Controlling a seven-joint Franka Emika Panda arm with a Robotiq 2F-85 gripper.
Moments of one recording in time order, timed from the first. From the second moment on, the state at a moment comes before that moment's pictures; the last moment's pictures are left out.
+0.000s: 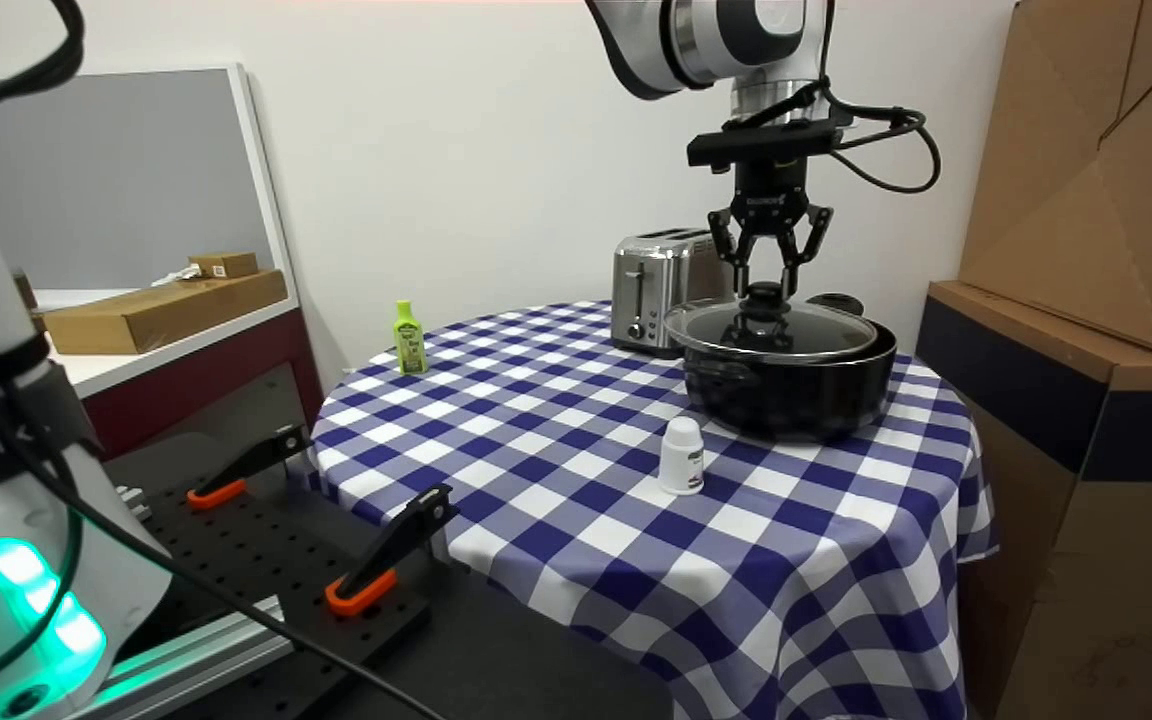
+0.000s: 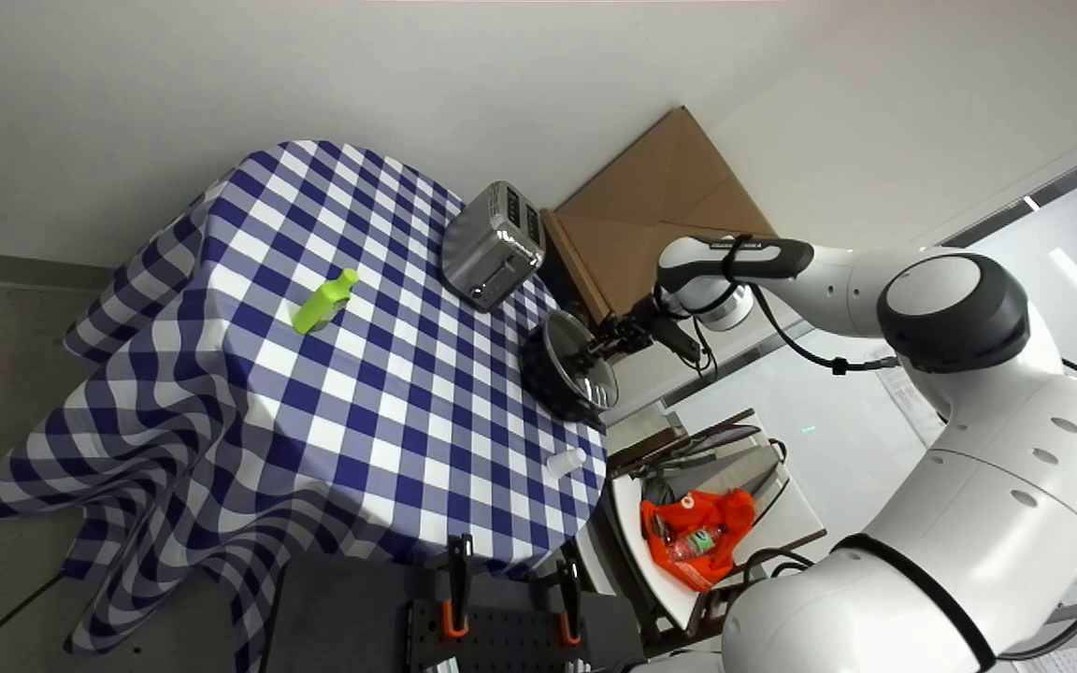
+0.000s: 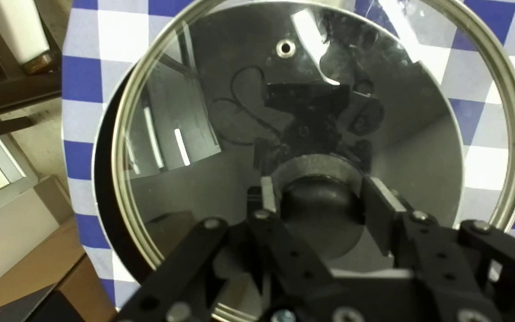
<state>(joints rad) -0.29 0.58 -0.05 -1.74 -0.06 2.34 -0.32</state>
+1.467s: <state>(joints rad) -0.31 0.63 -0.07 -1.67 -0.03 2.34 -0.32</state>
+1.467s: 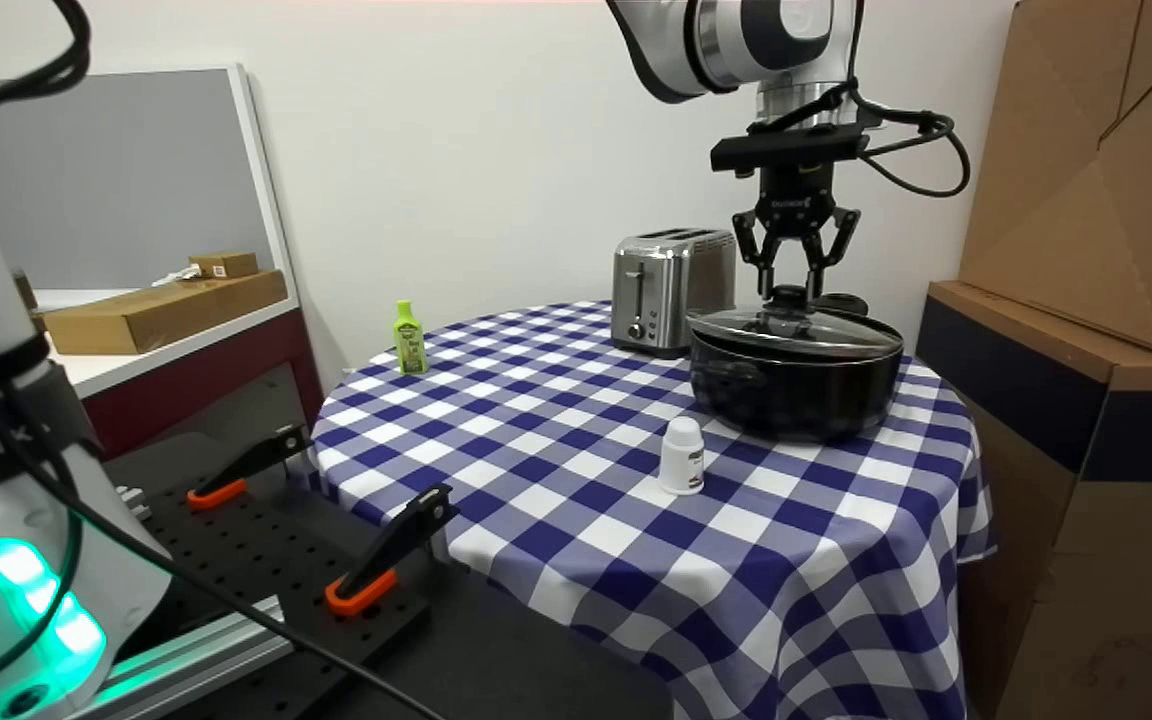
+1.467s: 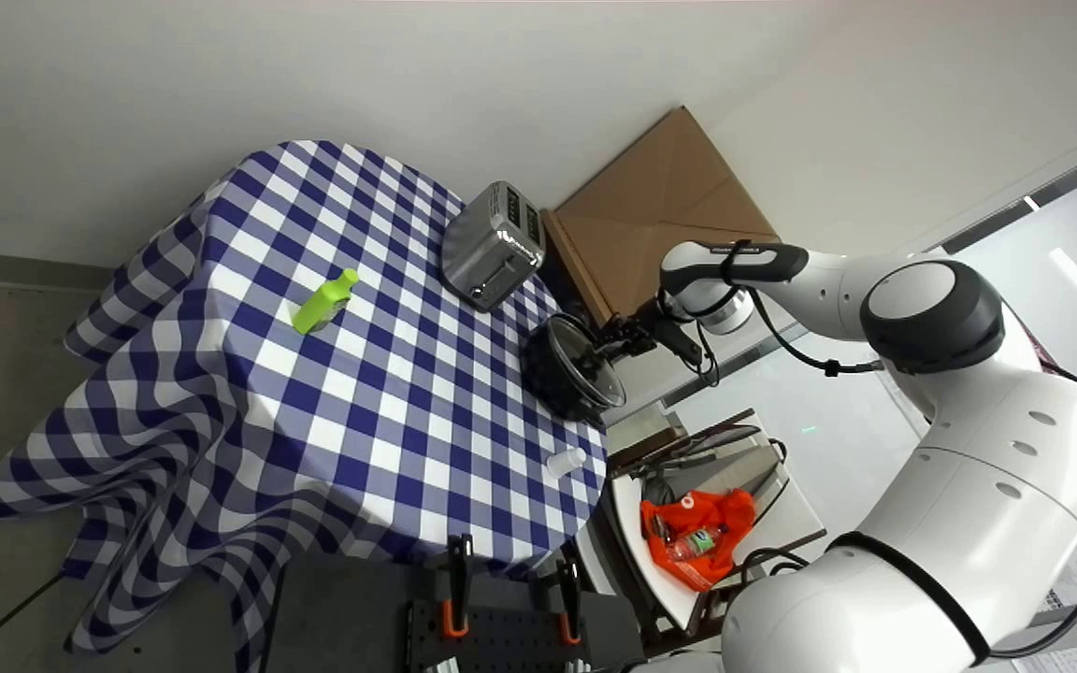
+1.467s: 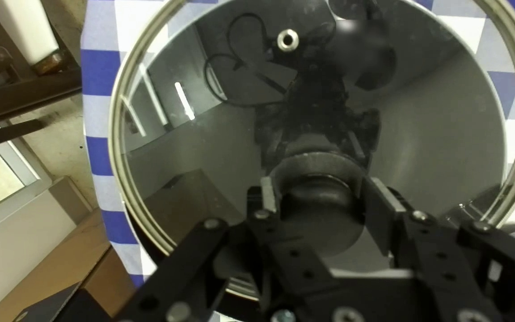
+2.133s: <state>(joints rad) -0.28 0.65 -0.10 -1.65 -0.06 2.41 -0.29</state>
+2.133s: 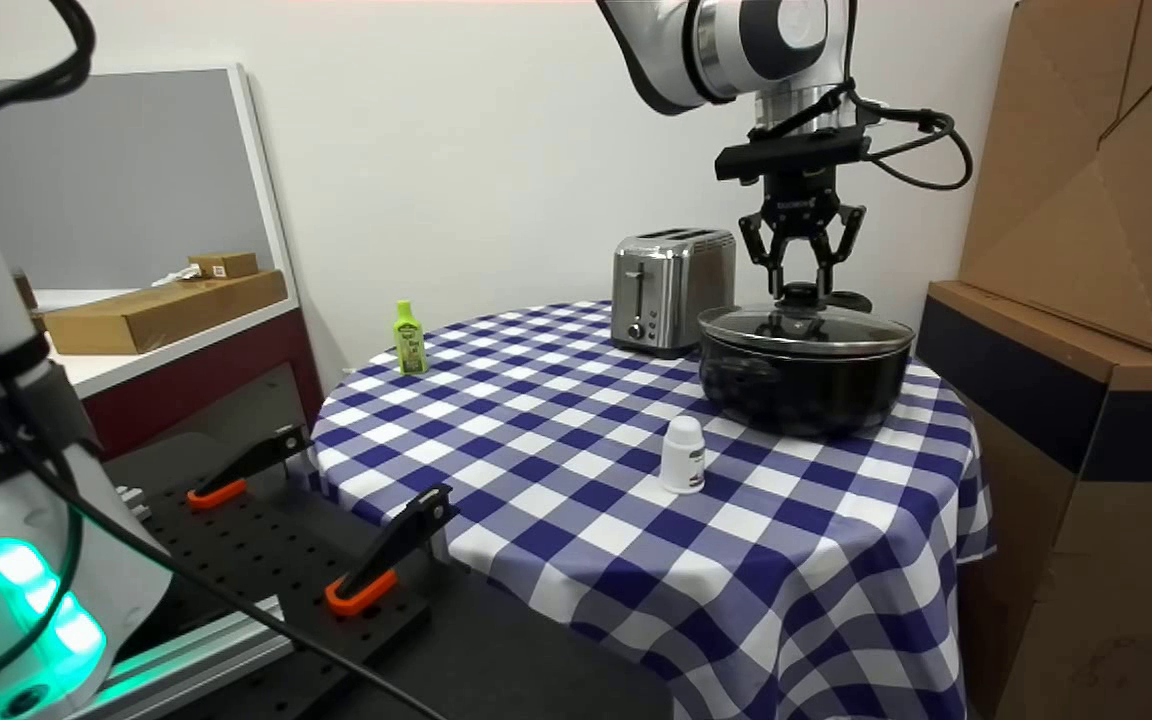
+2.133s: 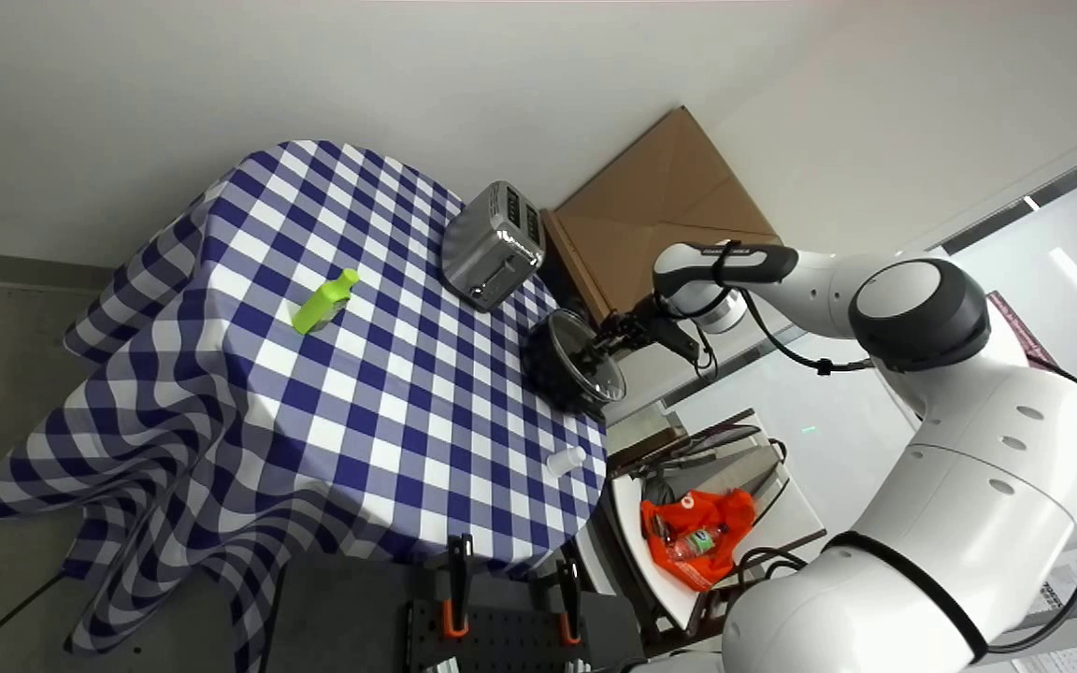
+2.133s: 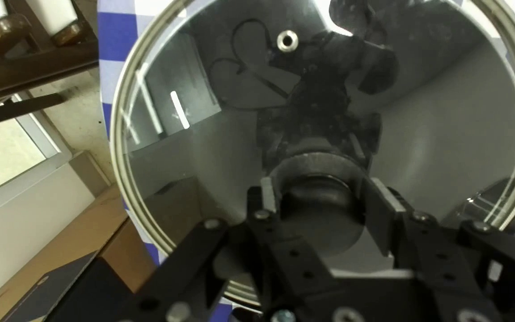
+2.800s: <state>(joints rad) -0.25 0.64 -0.12 -1.72 -0.12 2.58 -0.26</state>
